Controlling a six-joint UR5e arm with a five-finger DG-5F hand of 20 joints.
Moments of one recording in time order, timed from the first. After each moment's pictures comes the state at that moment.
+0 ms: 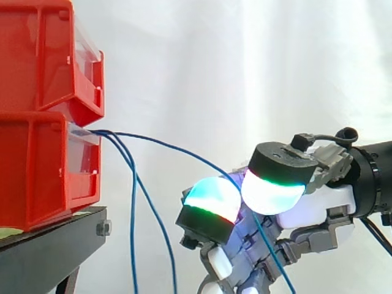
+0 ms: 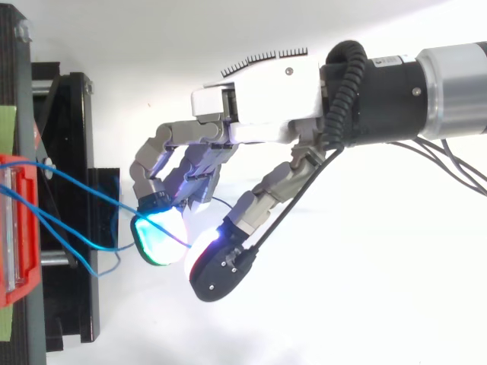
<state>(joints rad) 0.02 -2.38 -1.02 -3.05 -1.67 -0.06</state>
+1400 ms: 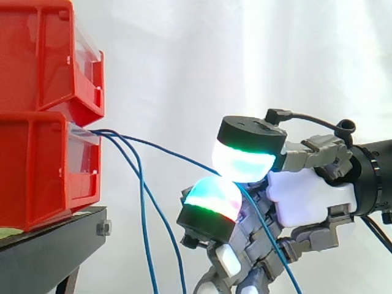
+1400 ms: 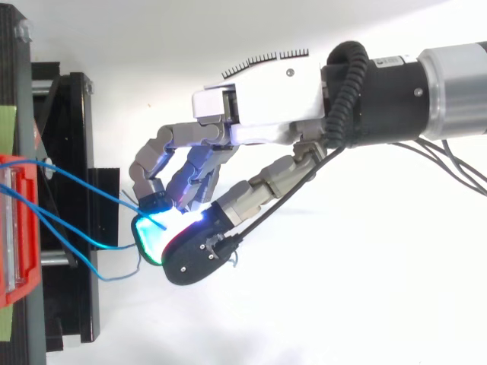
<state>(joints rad) 0.02 -2.38 -1.02 -3.05 -1.68 -0.06</state>
